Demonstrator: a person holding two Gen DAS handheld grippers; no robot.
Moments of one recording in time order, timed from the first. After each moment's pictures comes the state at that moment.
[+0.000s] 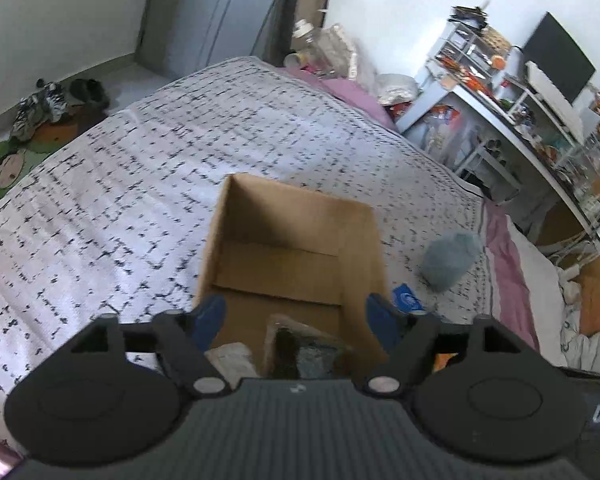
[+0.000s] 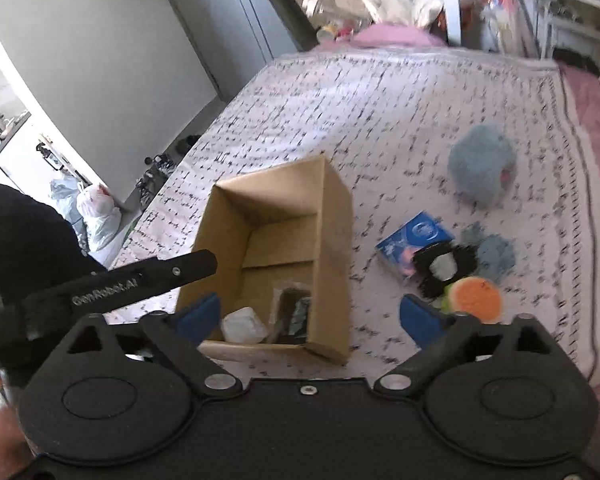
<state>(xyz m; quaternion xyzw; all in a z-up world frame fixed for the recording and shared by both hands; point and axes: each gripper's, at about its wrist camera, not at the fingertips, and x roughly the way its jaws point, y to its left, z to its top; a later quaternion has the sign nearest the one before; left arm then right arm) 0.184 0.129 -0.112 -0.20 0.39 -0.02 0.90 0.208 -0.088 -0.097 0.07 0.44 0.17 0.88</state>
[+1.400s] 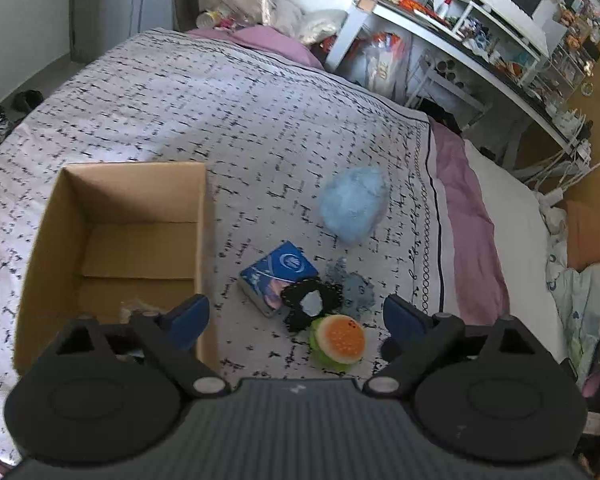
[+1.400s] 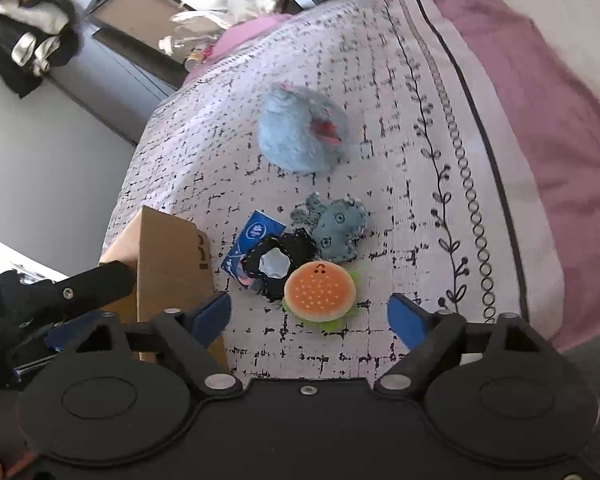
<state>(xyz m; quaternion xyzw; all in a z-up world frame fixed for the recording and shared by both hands) 0.230 -0.018 -0.097 -0.12 0.46 -0.08 0.88 0.238 -0.241 -0.177 0.27 0.47 0.08 0.84</state>
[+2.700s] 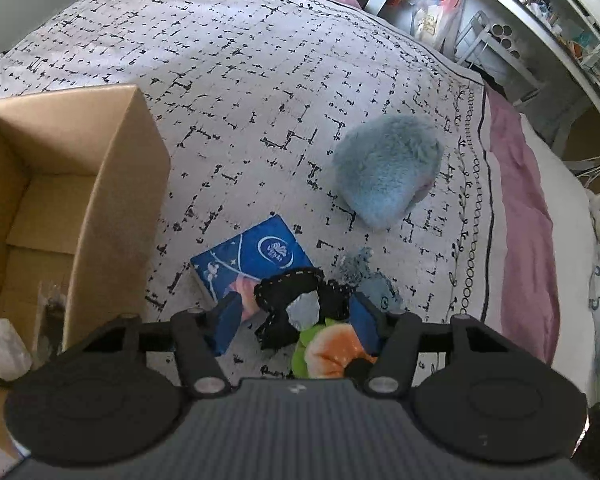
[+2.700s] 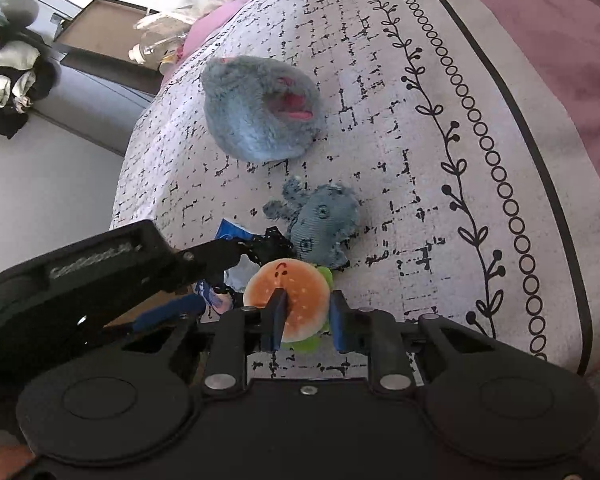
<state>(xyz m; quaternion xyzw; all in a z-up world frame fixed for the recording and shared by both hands) 0.304 -0.068 -0.179 -0.14 0.53 -0.02 0.84 0.275 -0.250 -0.235 0.34 0.48 0.08 0.80</state>
